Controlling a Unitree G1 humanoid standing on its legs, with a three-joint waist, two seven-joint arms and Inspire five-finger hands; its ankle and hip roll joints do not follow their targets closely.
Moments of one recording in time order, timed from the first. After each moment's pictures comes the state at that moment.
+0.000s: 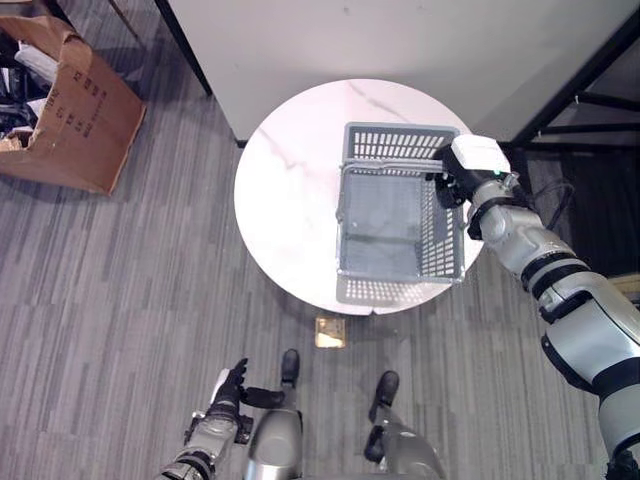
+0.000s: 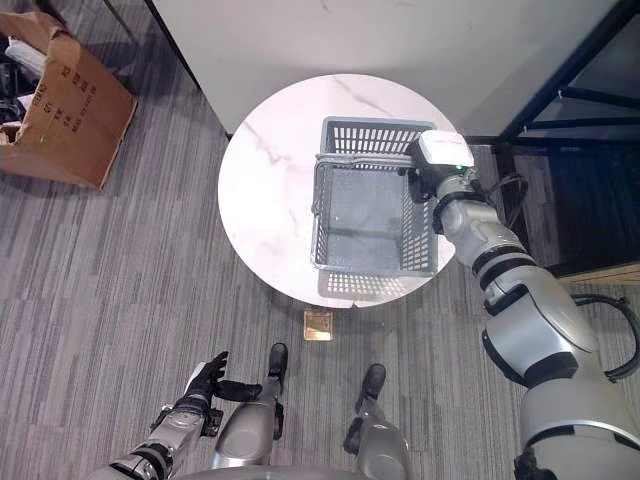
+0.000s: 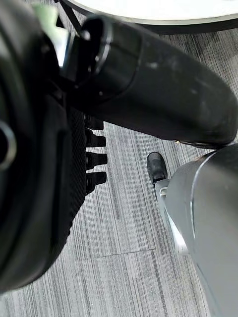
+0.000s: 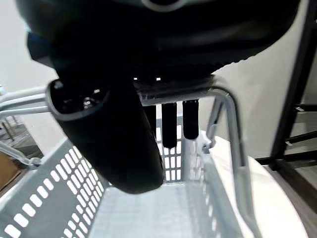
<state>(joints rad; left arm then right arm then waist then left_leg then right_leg) -0.16 0.23 -0.34 1.14 -0.17 -0.10 0.19 -1.05 -0.66 0.77 1.07 -0.31 -0.07 -0.25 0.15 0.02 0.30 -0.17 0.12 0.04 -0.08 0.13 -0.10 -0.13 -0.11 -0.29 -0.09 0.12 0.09</state>
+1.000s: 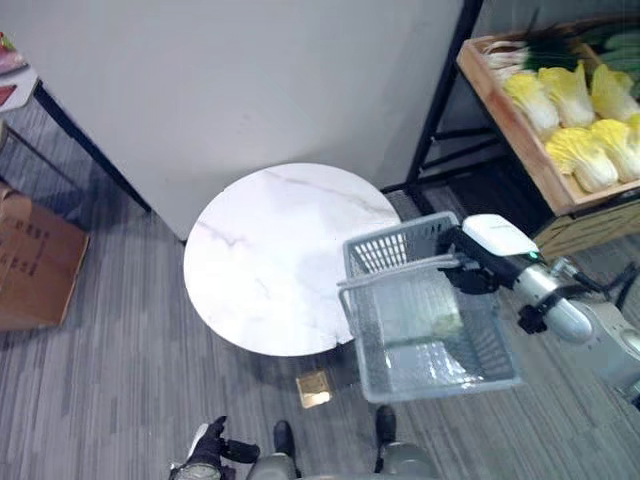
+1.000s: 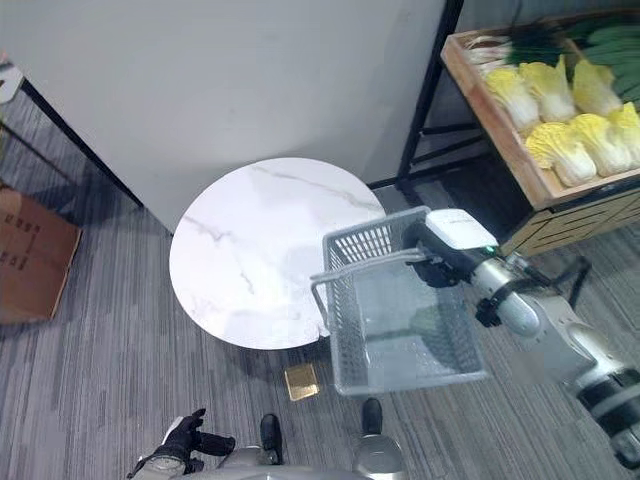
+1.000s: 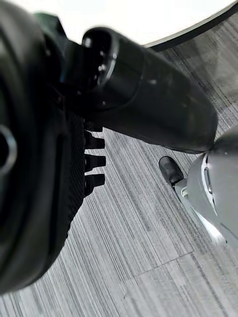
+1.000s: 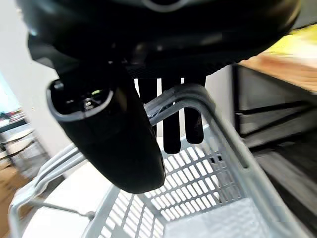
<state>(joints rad) 0.01 0.22 -0.15 1.19 0.02 -0.04 0.15 -0.15 -1.12 0.34 0.07 -0.27 -0.16 -0.06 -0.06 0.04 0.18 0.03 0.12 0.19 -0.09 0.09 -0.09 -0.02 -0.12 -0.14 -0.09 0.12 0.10</state>
